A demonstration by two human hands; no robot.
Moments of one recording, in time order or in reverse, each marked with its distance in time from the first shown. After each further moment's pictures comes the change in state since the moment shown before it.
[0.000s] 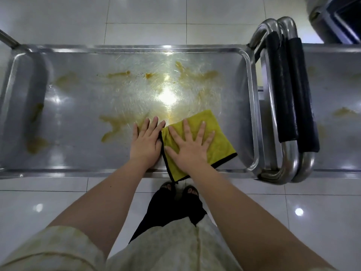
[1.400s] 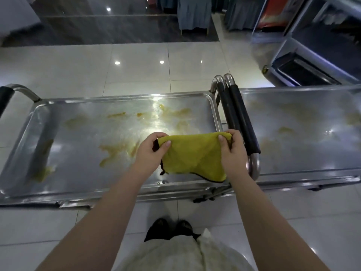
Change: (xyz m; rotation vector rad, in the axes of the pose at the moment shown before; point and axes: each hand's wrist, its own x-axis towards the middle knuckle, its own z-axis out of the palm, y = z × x) left_hand -0.054 0.104 -0.134 -1.044 0.220 0.041; right_hand -0.114 0.123 -0.131 1.131 0.714 0.116
